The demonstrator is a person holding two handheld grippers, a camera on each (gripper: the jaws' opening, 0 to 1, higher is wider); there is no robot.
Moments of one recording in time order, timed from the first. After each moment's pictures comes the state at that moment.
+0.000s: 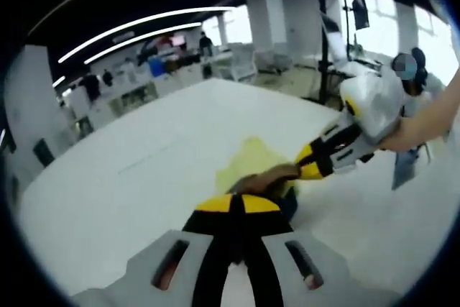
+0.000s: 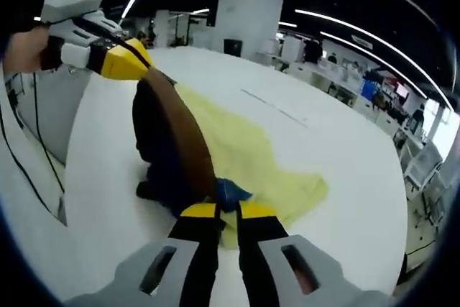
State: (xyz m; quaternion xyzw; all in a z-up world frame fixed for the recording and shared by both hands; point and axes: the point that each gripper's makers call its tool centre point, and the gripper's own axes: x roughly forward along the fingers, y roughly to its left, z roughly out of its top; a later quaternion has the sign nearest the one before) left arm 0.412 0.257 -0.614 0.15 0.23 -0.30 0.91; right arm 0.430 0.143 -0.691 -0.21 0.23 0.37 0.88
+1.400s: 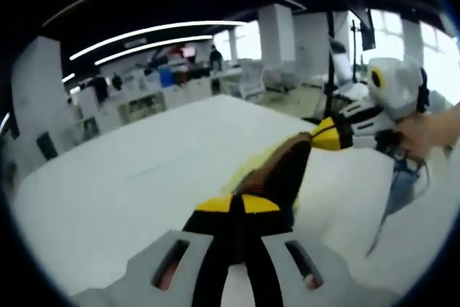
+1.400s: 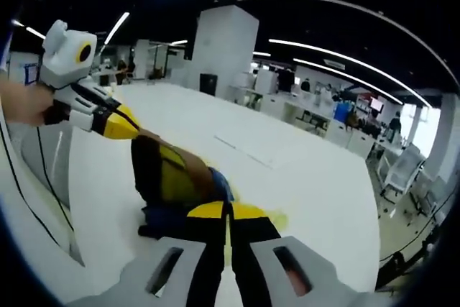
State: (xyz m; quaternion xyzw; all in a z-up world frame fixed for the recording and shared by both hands) left arm 0.409 0.264 -0.570 0.10 0.19 -0.29 0.93; right arm 0.428 0.122 -0.579 -0.16 0.14 0.31 0.93
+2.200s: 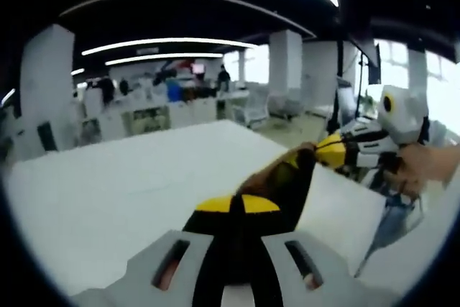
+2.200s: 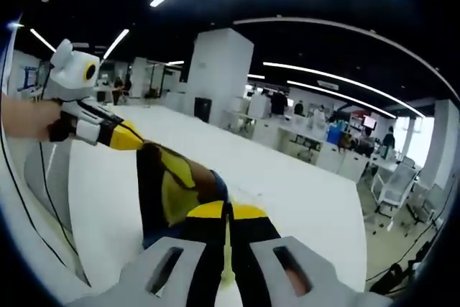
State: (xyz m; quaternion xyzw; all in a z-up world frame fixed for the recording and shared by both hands) left arm 0.418 0.269 -0.506 0.03 0.14 -0.28 0.95; right arm 0.429 0.123 -0.508 -0.15 0.07 0.31 0.94
